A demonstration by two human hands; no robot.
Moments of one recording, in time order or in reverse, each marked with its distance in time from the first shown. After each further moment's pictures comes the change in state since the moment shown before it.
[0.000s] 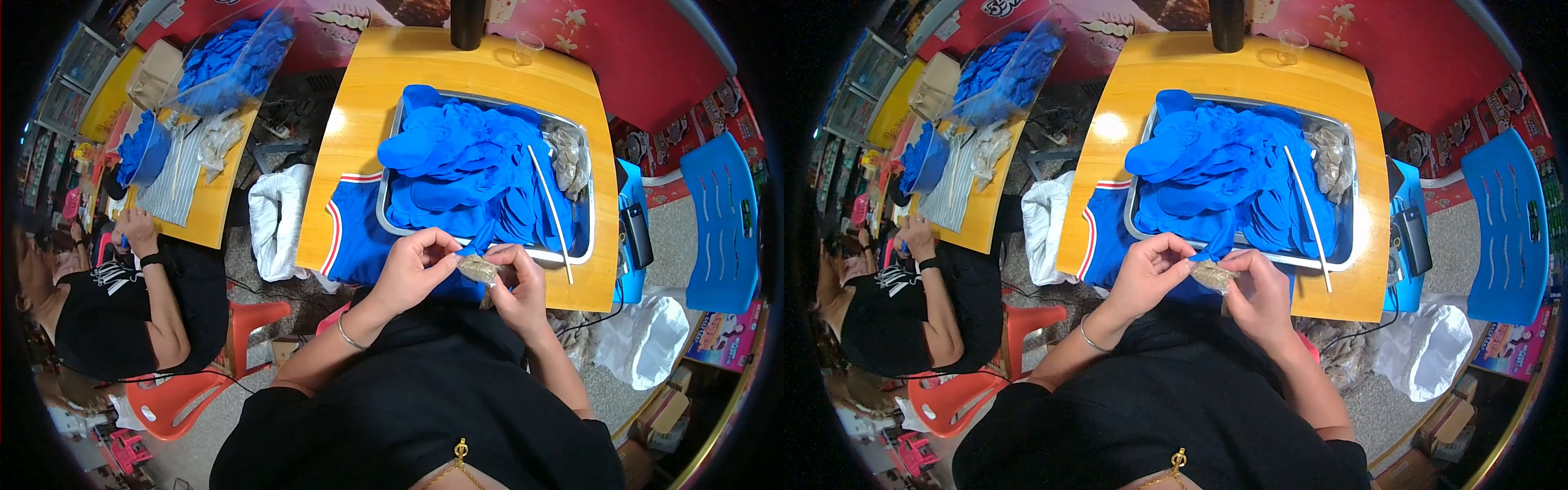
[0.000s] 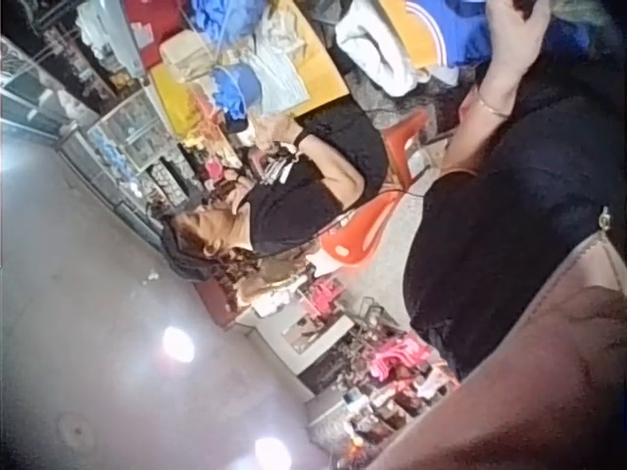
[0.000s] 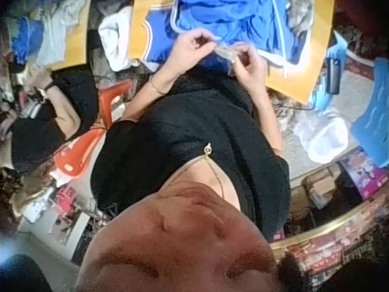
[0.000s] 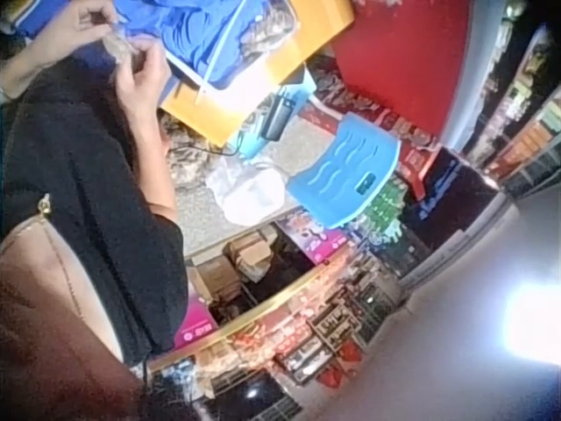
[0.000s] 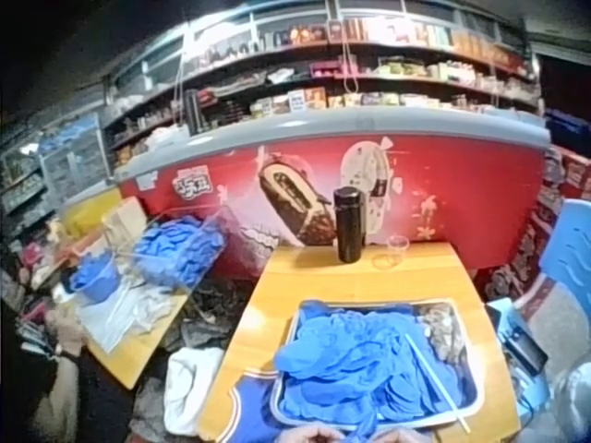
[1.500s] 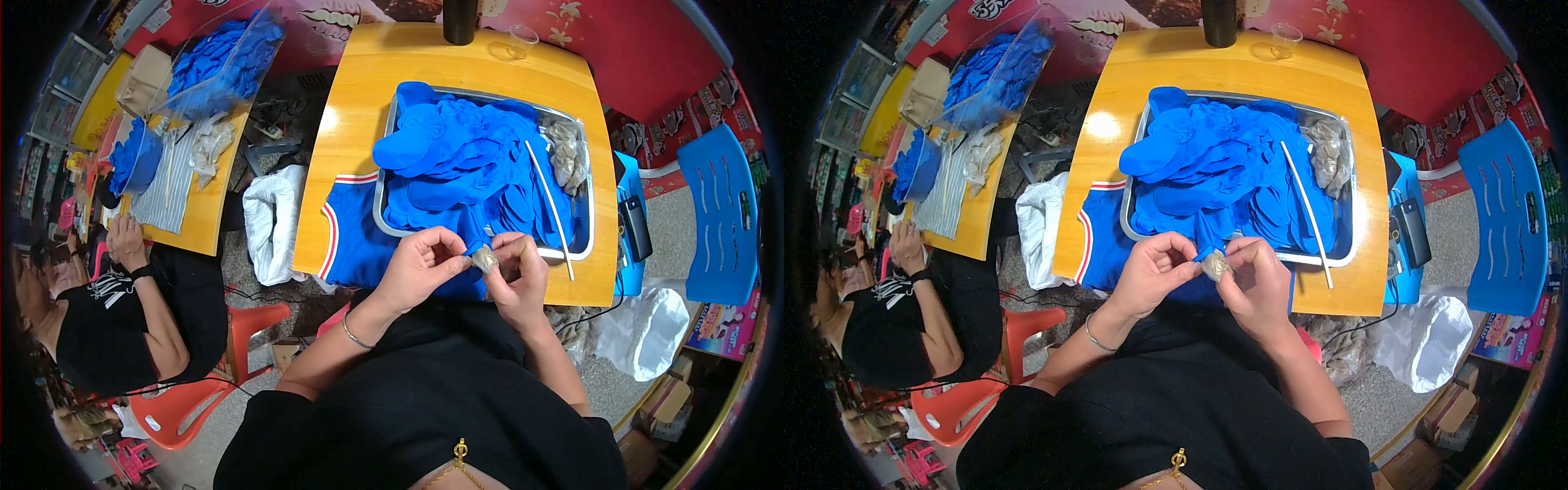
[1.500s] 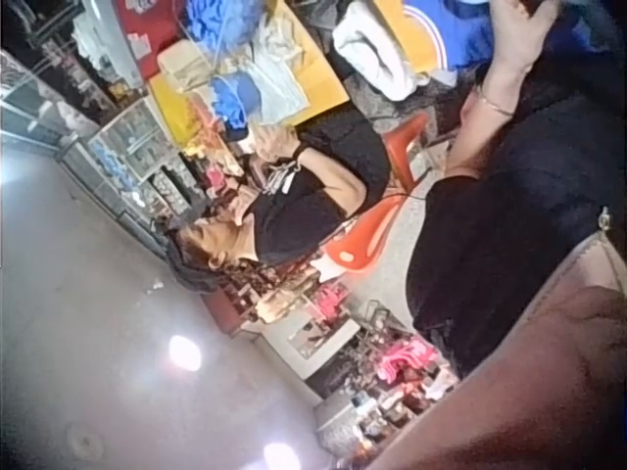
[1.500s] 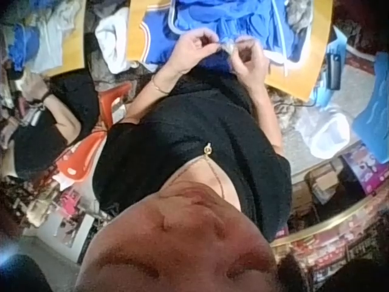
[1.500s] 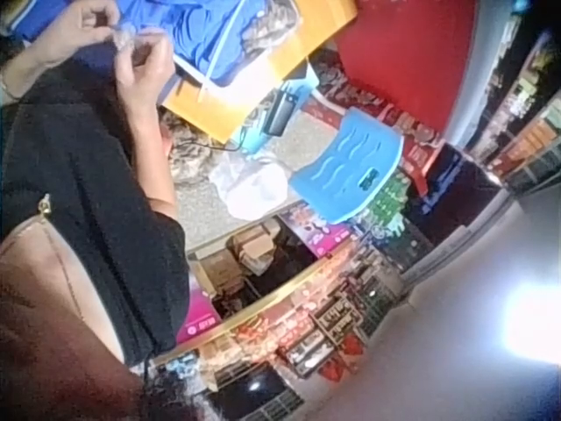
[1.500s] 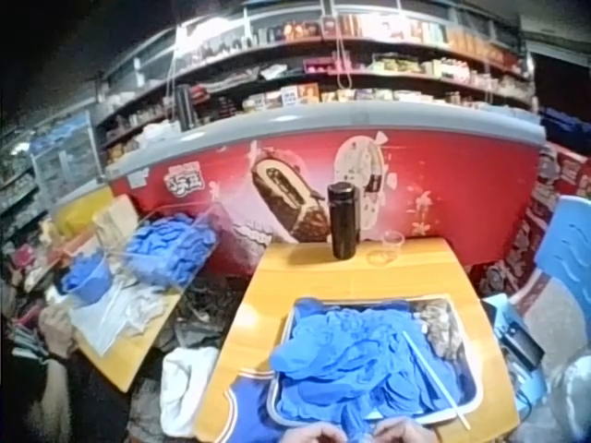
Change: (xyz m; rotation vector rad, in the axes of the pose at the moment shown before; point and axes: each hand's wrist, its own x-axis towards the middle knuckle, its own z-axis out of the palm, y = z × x) left_hand 0.006 -0.001 0.000 -0.253 -0.085 -0.063; right_hand 0.007 0.001 0.010 -0.006 0.147 -0.076
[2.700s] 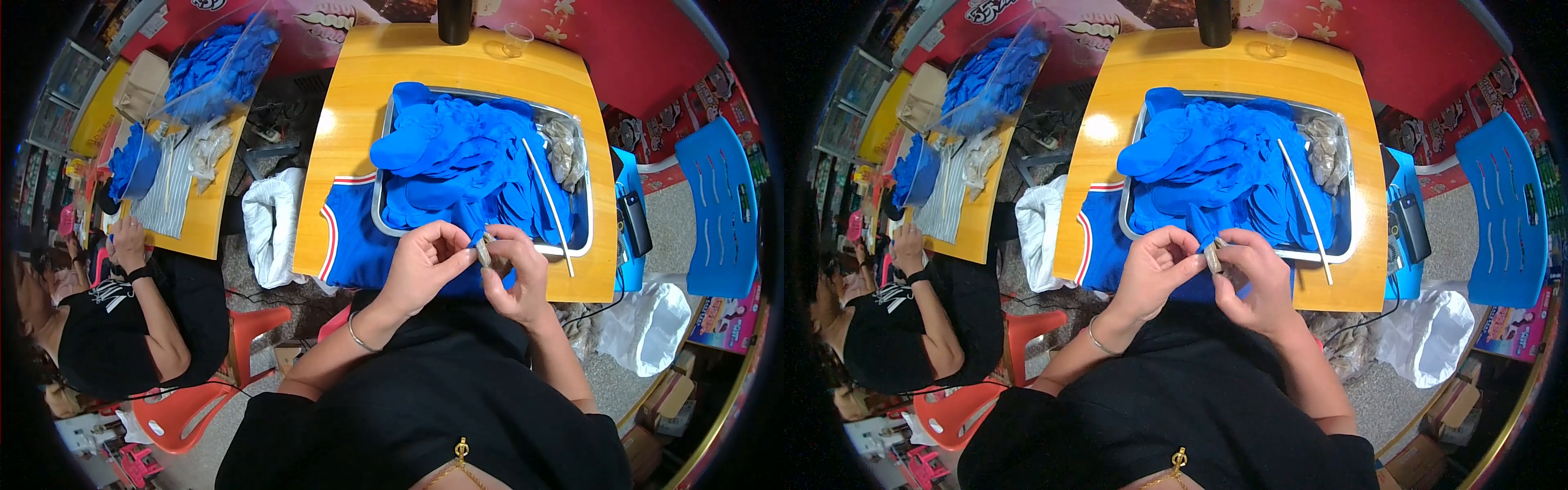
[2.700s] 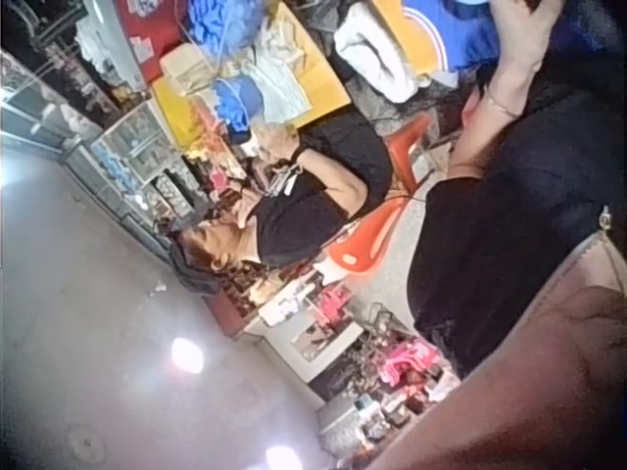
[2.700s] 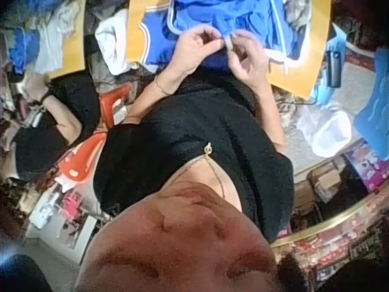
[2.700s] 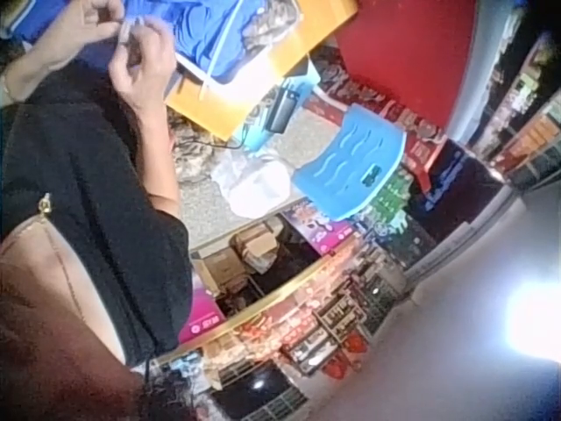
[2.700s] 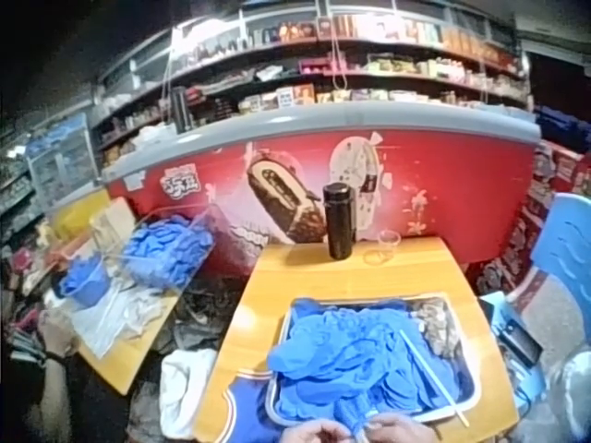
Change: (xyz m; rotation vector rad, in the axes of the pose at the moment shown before) left_hand 0.002 0.005 0.014 -0.014 0.070 0.050; right_hand 0.012 -0.016 -0.008 -0.163 -0.096 -0.285
